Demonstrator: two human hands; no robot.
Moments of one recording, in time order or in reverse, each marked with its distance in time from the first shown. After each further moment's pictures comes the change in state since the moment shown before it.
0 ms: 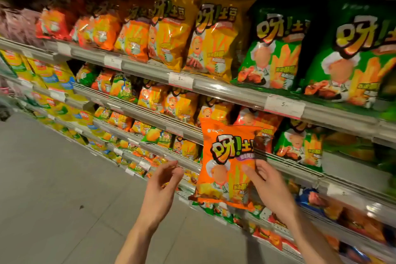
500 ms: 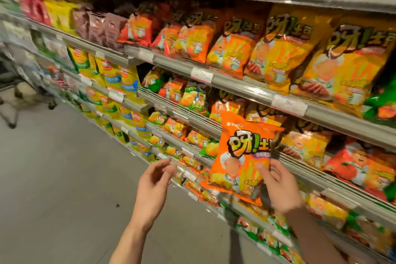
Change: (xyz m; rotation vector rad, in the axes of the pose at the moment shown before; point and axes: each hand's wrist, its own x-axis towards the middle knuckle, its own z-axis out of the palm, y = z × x) left_hand 0.096 0.001 -0.257 -0.126 0.226 0.009; right_hand 0.073 -0.077 0.241 0.007 0.016 -0.076
